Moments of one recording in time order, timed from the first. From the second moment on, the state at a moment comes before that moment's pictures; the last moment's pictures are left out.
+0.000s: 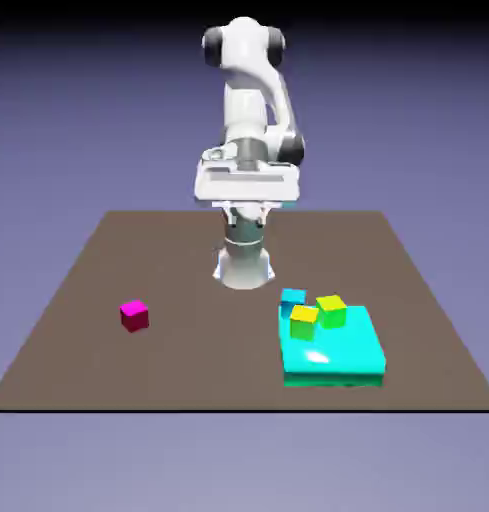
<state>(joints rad) 0.00 -0.53 0.00 -2.79 -0.03 2.99 0.73</state>
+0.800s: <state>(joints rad) -0.16 0.34 -0.06 -2.37 -0.66 2.00 0.60</state>
